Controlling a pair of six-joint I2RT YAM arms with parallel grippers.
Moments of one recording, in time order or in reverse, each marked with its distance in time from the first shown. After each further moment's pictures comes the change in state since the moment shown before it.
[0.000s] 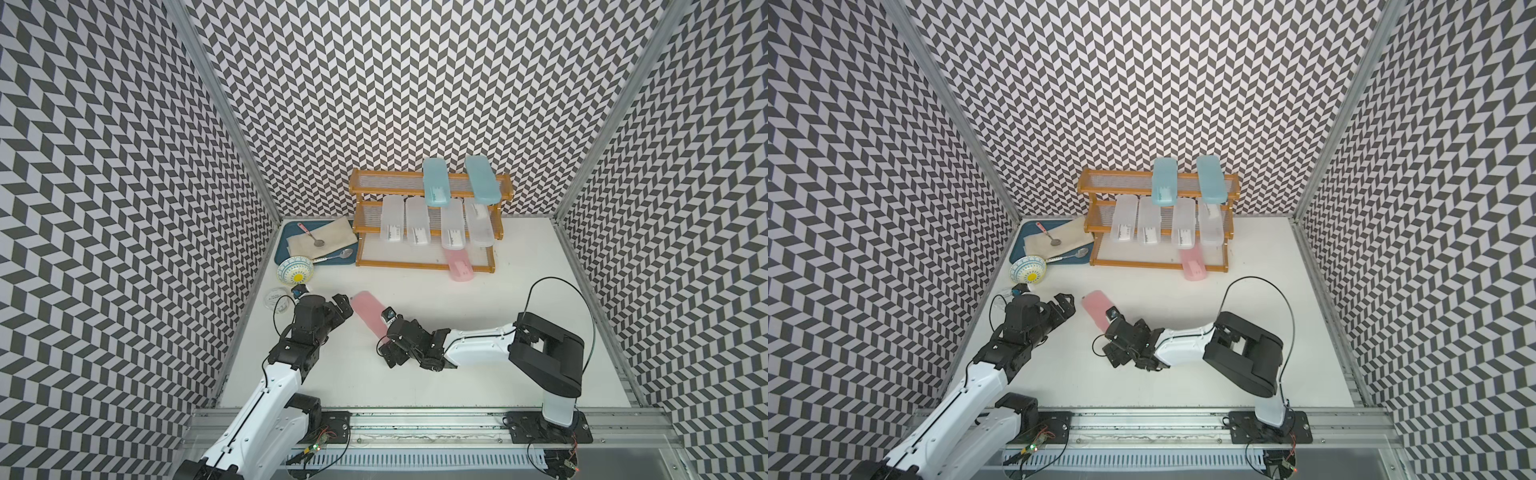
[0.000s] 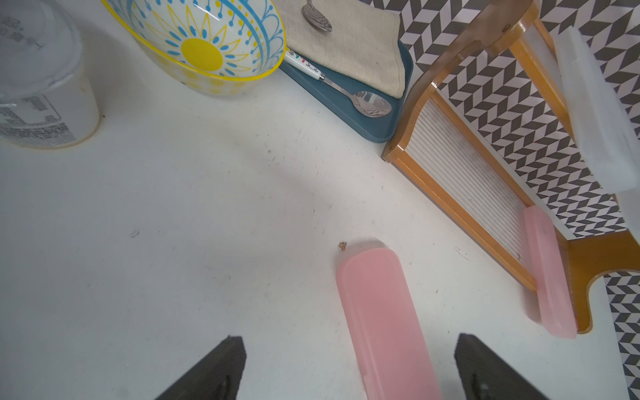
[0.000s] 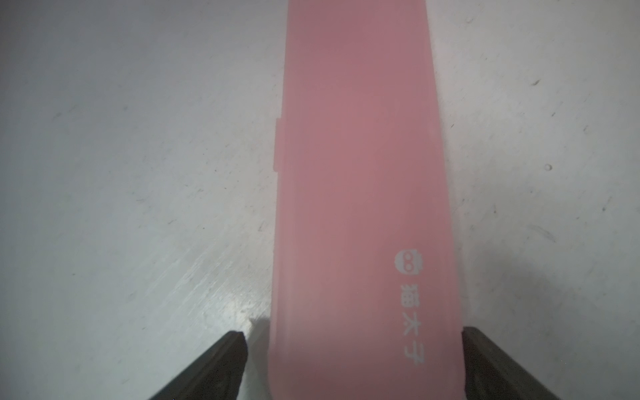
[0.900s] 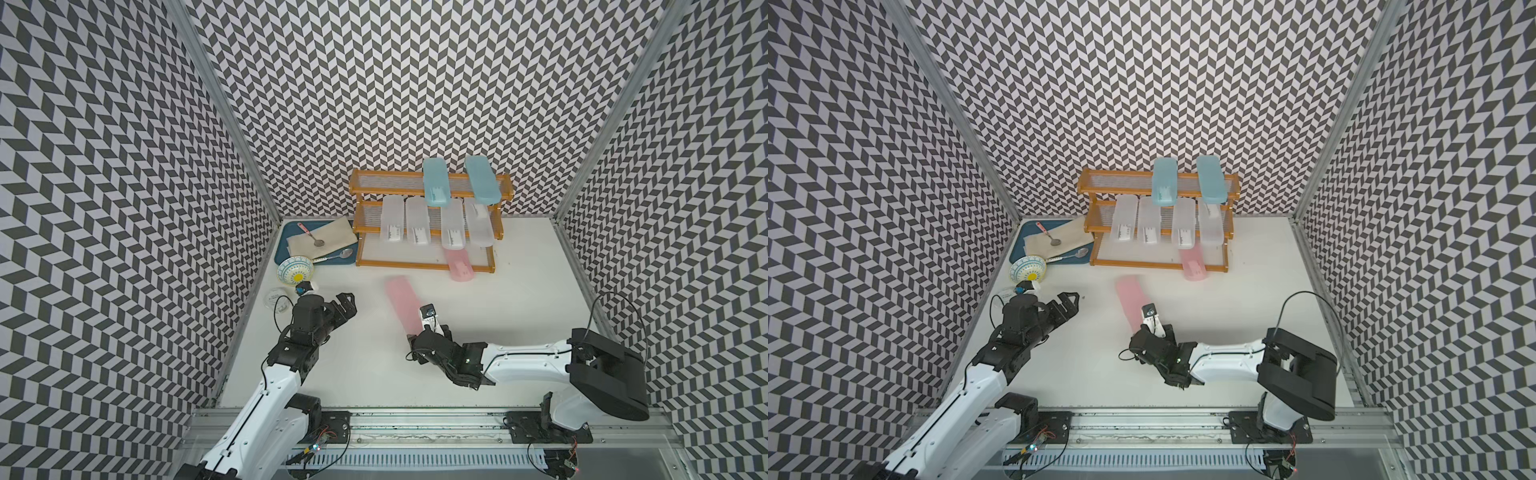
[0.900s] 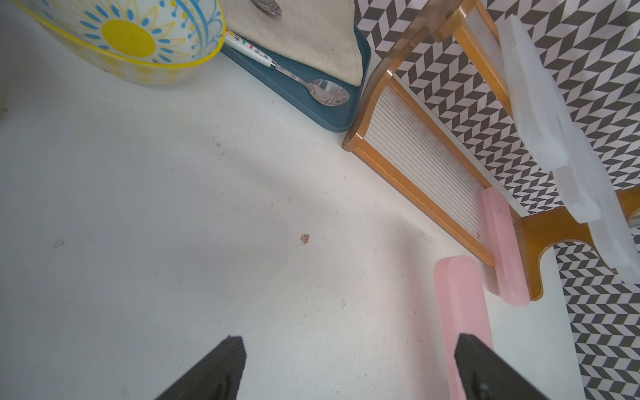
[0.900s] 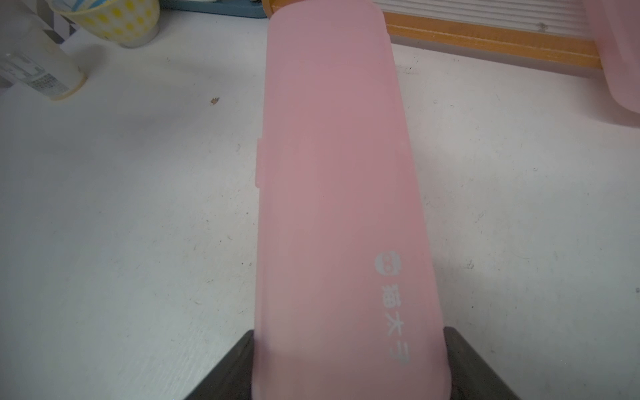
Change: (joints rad) left arm 0.002 0.003 -0.002 0.061 0.127 0.017; right arm 0.023 -0.330 -0.286 0.038 0.278 0.280
